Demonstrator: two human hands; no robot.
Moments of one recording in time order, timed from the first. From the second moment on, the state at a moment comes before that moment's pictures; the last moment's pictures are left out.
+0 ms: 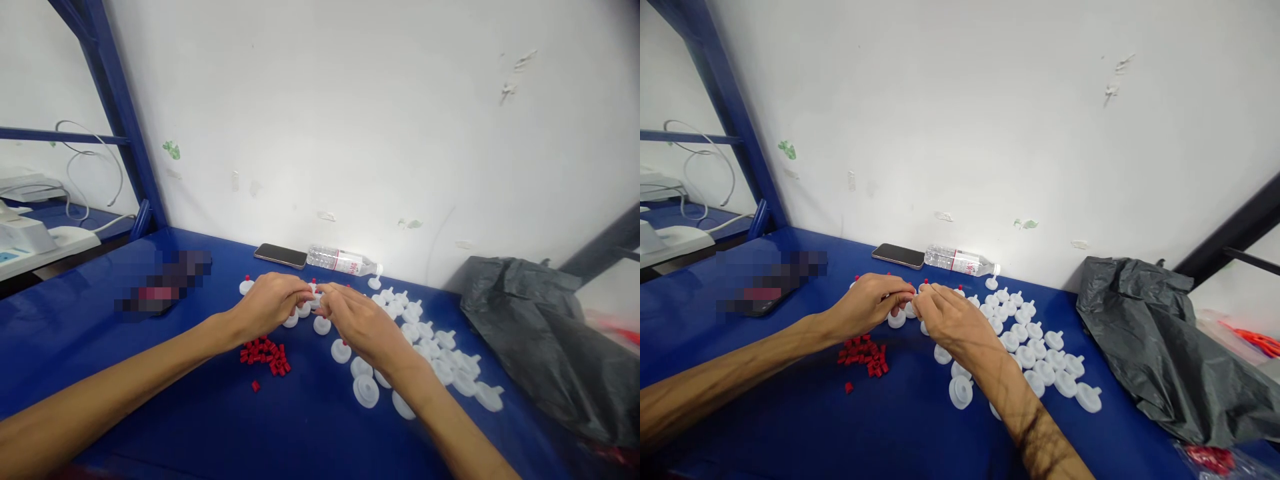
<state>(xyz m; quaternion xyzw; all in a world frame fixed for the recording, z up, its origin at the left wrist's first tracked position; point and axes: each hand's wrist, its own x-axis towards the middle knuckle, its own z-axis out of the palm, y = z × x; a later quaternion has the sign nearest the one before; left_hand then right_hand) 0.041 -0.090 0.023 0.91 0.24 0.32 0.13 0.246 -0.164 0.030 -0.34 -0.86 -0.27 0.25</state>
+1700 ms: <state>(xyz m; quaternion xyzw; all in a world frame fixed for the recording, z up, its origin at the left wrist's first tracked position) 0.020 -0.095 0.053 0.93 0.21 0.01 0.31 0.316 -0.144 0.030 -0.67 -0.72 -0.11 0.15</state>
